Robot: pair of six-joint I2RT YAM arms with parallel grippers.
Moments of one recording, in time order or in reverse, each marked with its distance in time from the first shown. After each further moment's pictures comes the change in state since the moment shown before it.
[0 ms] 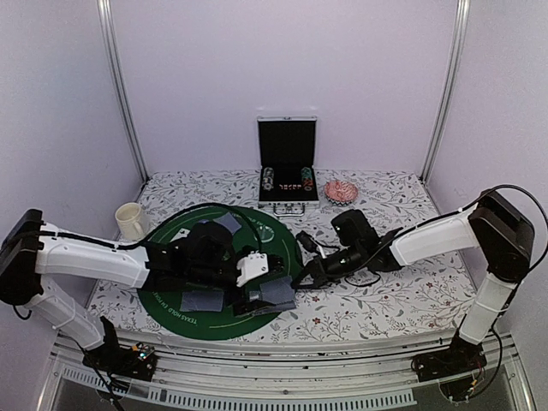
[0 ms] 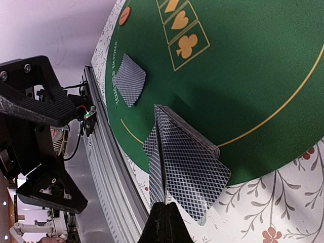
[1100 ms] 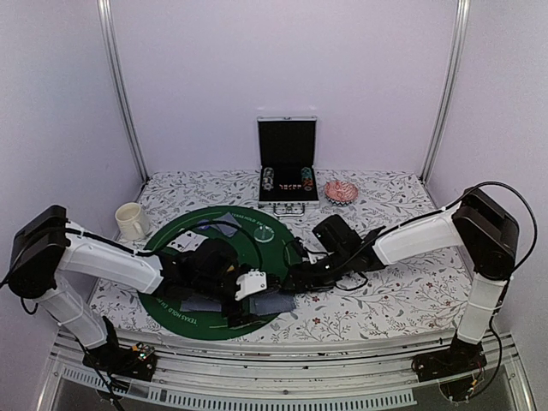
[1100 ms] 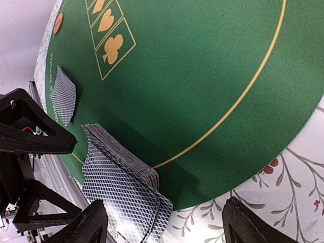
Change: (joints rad) left arm 0.032 0.156 -0.051 0.022 0.021 0.035; right arm 0.062 0.127 0.122 -0.172 0.238 0.004
